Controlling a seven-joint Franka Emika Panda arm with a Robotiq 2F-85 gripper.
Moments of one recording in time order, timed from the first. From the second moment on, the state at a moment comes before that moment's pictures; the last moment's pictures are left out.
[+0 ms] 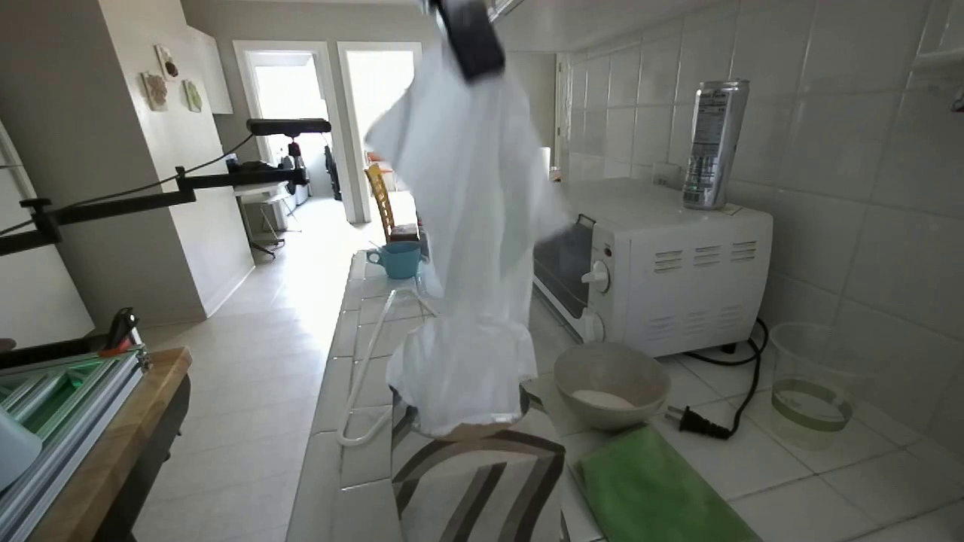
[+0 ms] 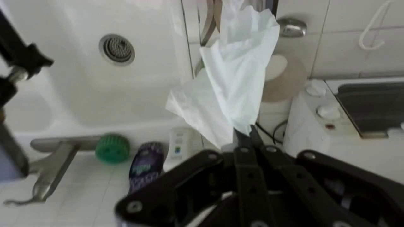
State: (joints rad) arm -0.22 -0.38 -0.29 -2.36 -0.05 2.39 -0.25
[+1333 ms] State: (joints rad) arm 0.00 -0.31 -0.25 -2.28 0.14 2.46 -0.25
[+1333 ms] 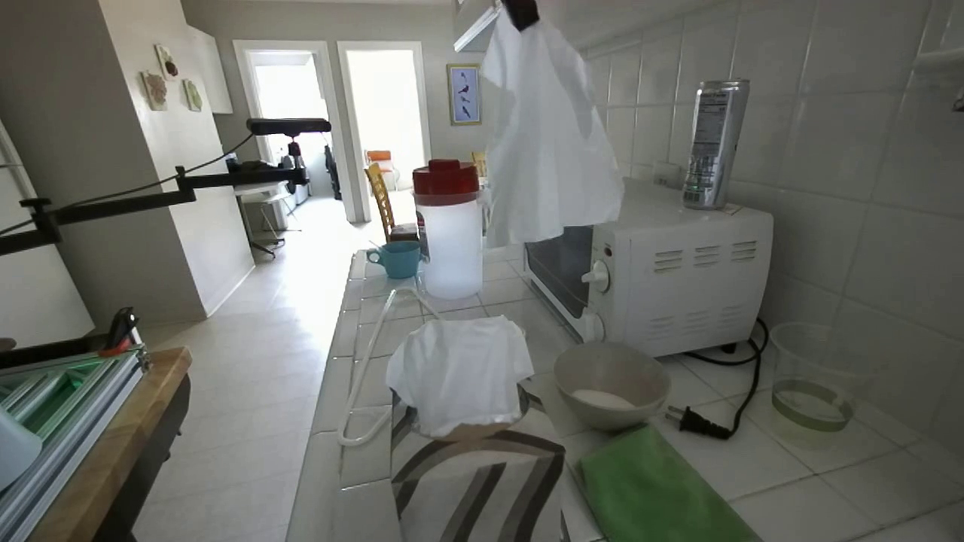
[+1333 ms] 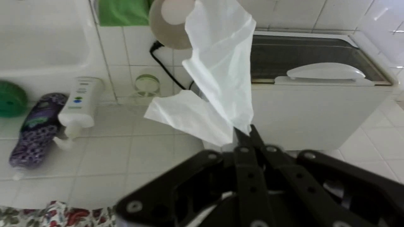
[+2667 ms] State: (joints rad) arm 0.02 -0.21 -0.20 -2.26 0.19 2.38 -0.30
